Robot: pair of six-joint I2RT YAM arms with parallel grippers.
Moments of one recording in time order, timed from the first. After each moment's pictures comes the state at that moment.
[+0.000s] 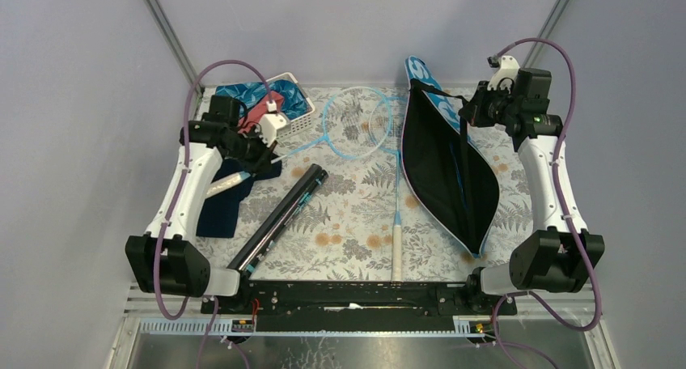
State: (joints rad) left arm -0.08 1.38 1.35 -1.09 0.51 0.72; right arm -0.10 1.42 1.41 -0.57 -0.49 0.01
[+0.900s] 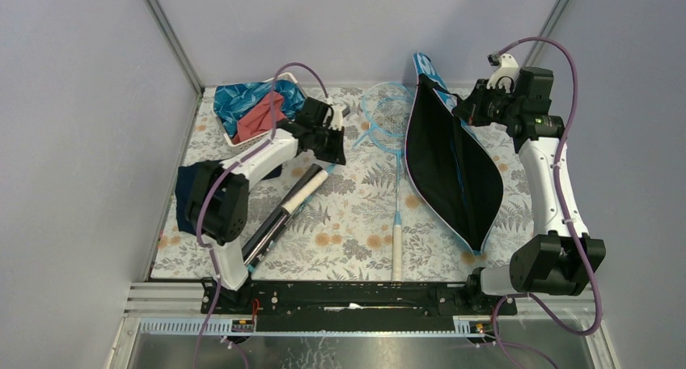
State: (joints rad) left arm -0.45 1.84 1.42 -0.48 0.38 -0.21; right arm -0.09 1.39 1.42 -0.55 -0.60 0.07
